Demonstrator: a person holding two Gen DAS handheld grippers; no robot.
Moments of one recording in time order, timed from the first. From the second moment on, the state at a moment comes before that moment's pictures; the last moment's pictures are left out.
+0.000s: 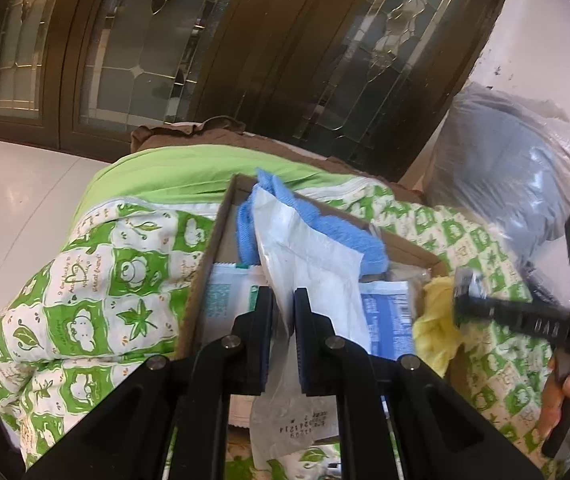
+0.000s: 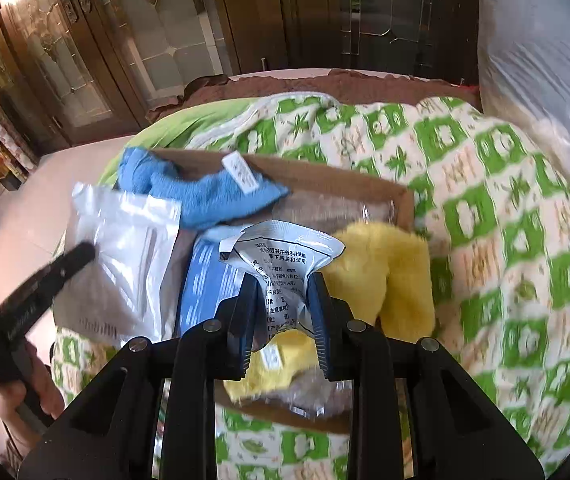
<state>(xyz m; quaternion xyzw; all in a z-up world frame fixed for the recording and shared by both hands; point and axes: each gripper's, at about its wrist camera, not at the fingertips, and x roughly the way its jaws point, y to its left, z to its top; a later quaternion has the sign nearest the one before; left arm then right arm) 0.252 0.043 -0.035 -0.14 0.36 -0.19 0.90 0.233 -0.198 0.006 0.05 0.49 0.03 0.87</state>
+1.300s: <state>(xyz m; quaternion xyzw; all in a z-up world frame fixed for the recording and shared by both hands) 0.235 0.062 -0.027 -0.17 0.33 -0.18 0.91 0.275 -0.189 0.010 0.06 0.47 0.02 0.88</state>
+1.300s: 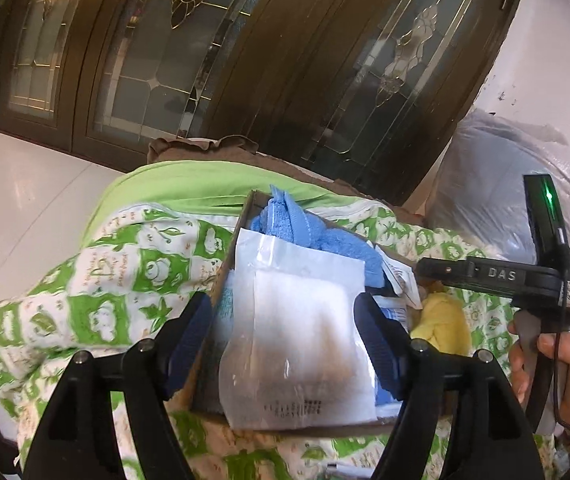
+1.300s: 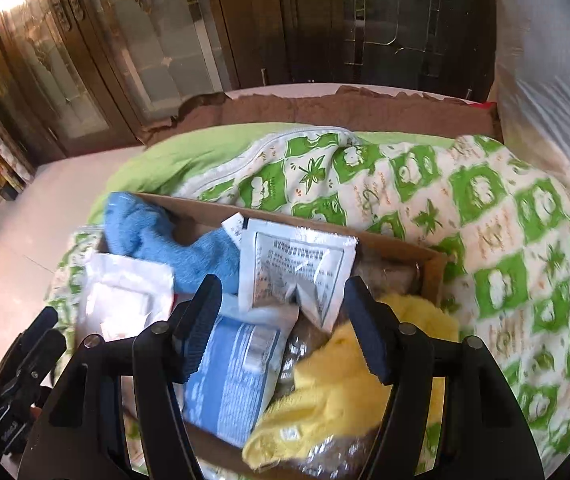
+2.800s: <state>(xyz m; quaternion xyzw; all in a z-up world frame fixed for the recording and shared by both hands) 0.020 0.001 -0.077 -0.12 0.59 -0.19 0.78 0.042 -0.163 -0.117 0.11 0.62 0.10 0.77</state>
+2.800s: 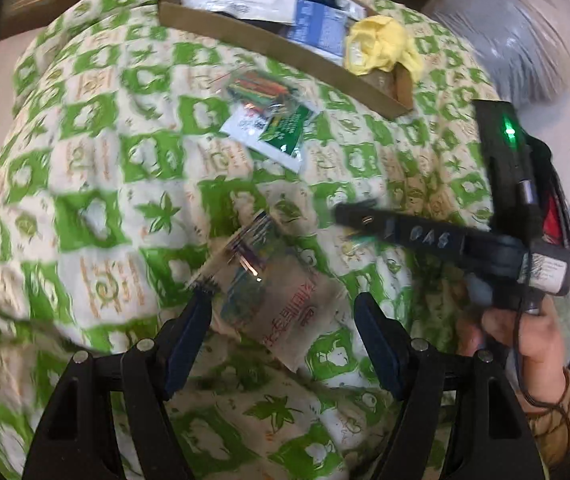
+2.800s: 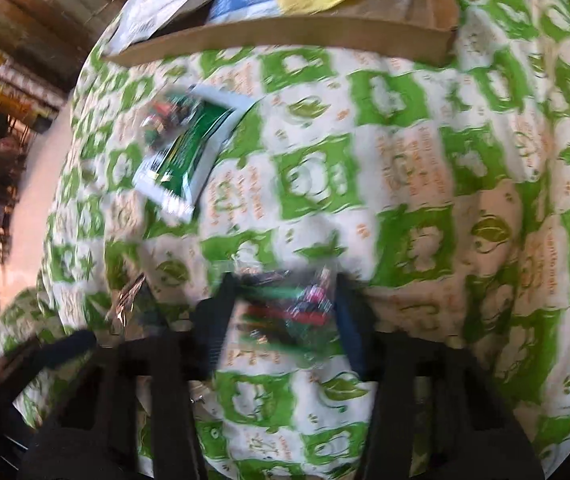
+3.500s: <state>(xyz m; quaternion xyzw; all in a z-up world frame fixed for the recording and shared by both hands) 0.047 -0.048 -0.107 -0.10 0.62 -0.04 0.78 0.038 -0.194 -0.114 0.19 0.61 0.12 0.76</state>
